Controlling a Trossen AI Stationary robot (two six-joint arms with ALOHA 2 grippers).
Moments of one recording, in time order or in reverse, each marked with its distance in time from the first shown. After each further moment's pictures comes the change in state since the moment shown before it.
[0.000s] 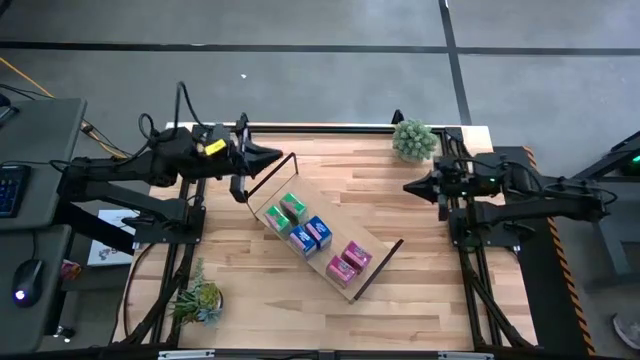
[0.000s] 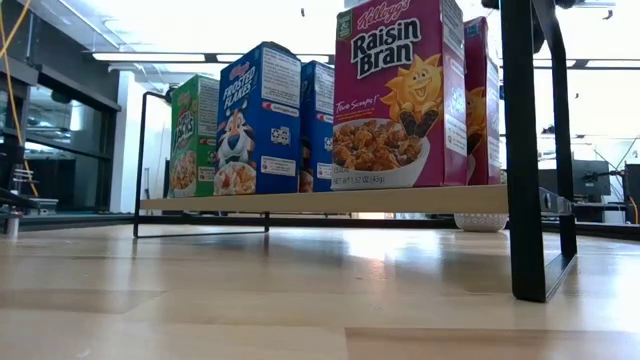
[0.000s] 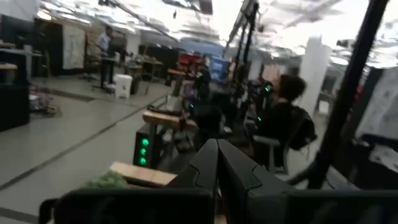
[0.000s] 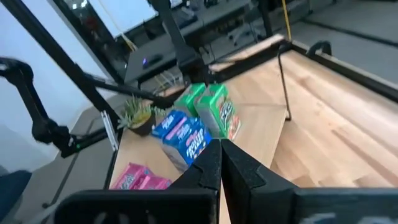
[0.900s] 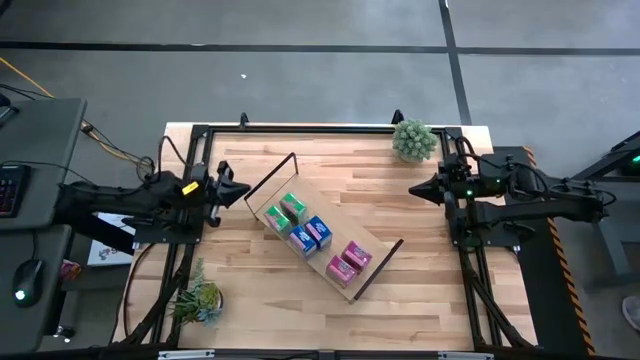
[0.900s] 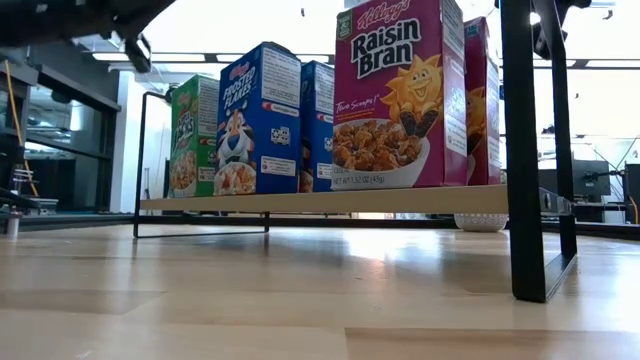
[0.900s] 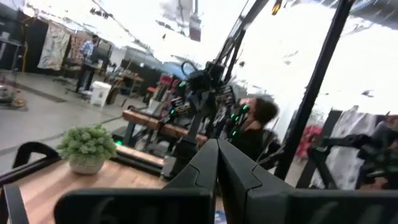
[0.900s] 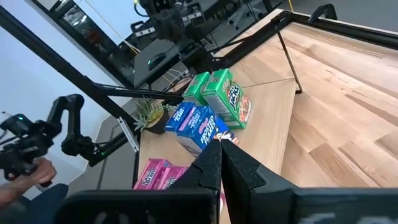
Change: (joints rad) left arm -0.020 -0.607 -0.863 0.385 0.023 -0.161; right arm 0.009 -0.054 0.000 -0.078 -0.016 0.192
